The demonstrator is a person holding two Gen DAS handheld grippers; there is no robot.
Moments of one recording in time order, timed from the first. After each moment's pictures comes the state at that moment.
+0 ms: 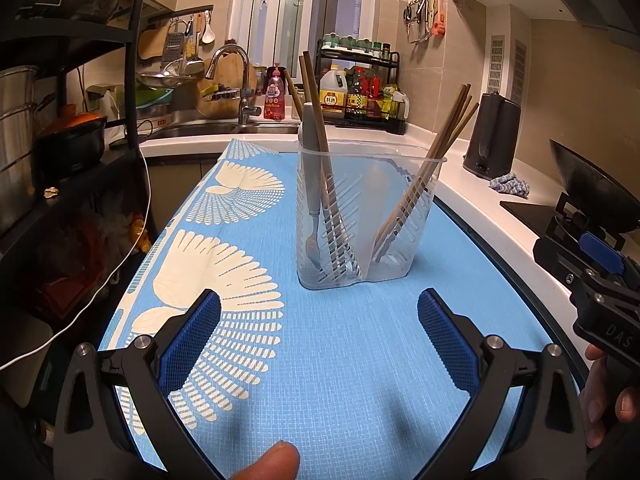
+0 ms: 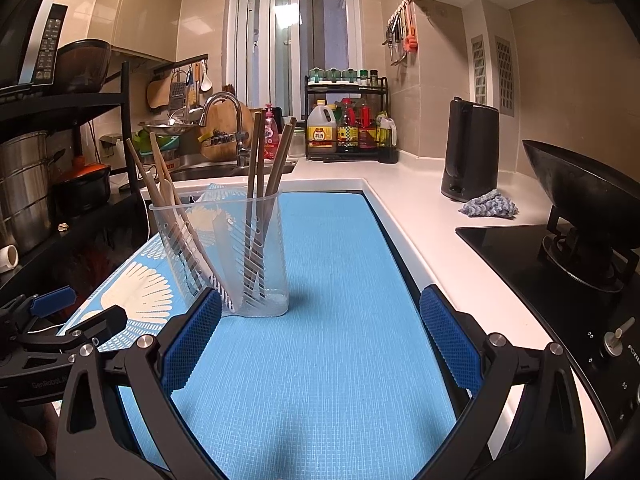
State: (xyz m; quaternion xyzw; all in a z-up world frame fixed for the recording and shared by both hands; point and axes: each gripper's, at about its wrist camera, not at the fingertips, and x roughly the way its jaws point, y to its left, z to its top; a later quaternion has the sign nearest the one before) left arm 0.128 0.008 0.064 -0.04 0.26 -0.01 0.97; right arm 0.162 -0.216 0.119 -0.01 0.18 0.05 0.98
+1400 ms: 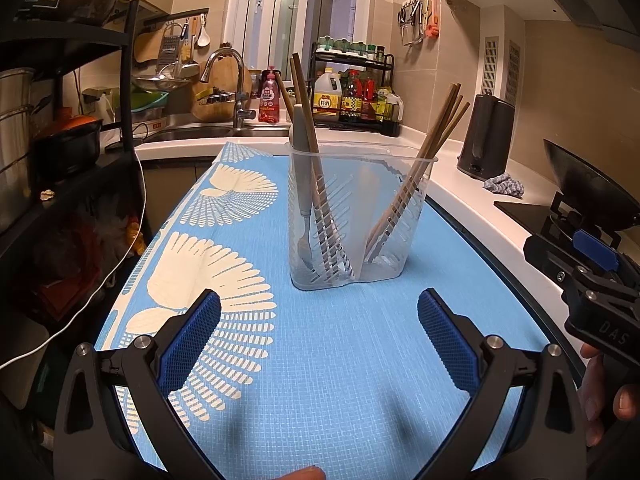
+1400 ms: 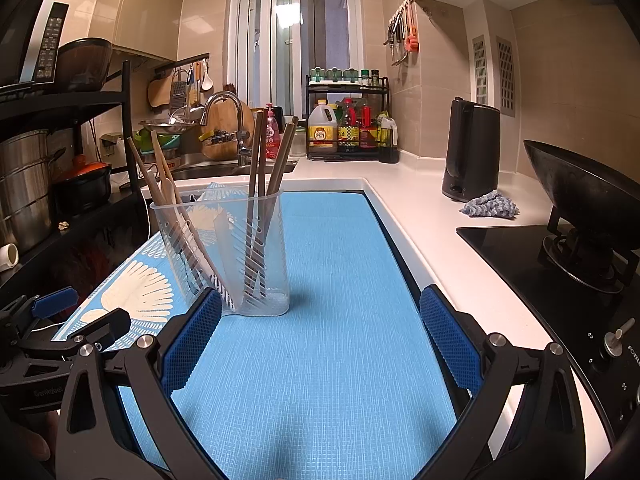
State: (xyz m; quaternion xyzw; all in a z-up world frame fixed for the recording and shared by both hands) left arm 0.127 0.004 0.062 -0.04 0.25 -0.02 0.97; right arm 0.162 -0.215 0.120 -0.01 0.18 0.05 0.98
